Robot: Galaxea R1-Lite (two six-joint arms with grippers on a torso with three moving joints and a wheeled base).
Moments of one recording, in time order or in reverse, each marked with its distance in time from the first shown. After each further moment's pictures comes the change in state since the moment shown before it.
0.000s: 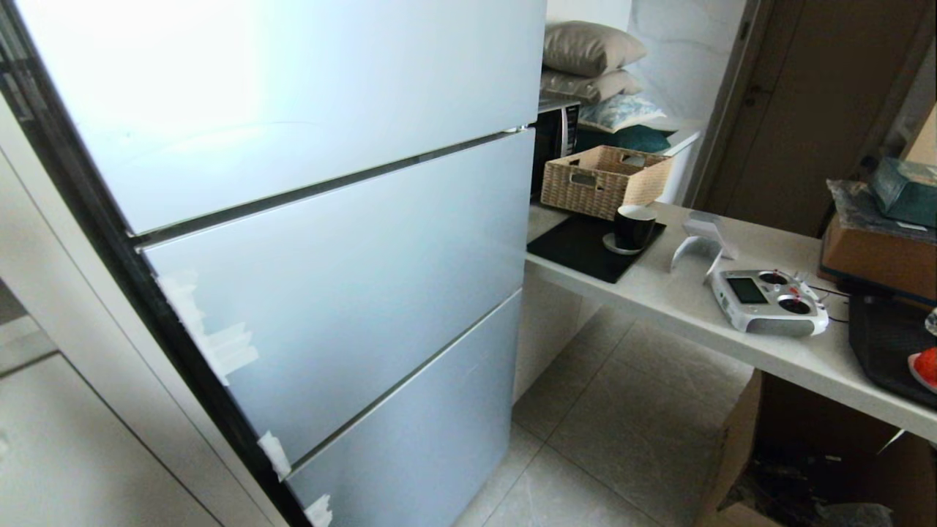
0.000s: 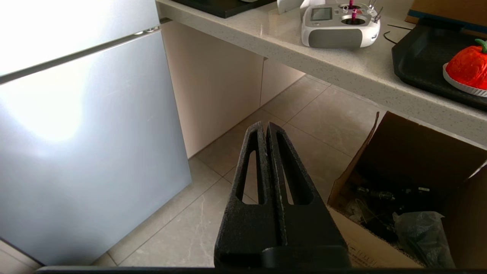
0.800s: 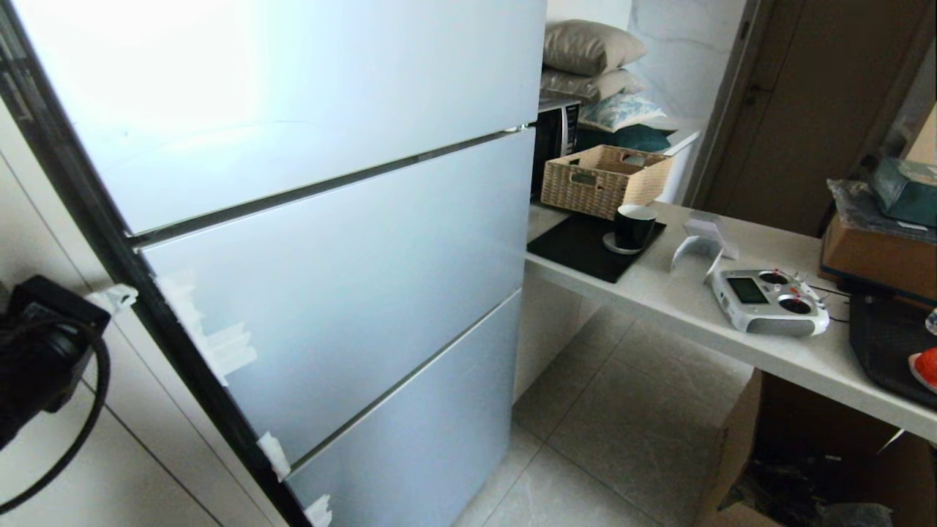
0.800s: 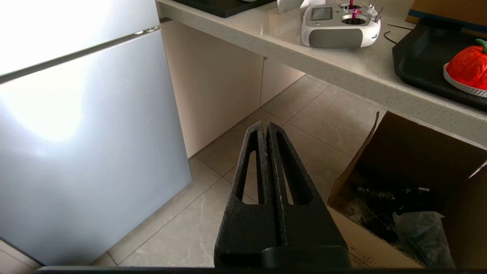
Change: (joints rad) left arm -0.024 0.595 -0.103 -0.498 0.068 -0.384; right arm 0.000 0.000 0.000 0.000 0.001 0.000
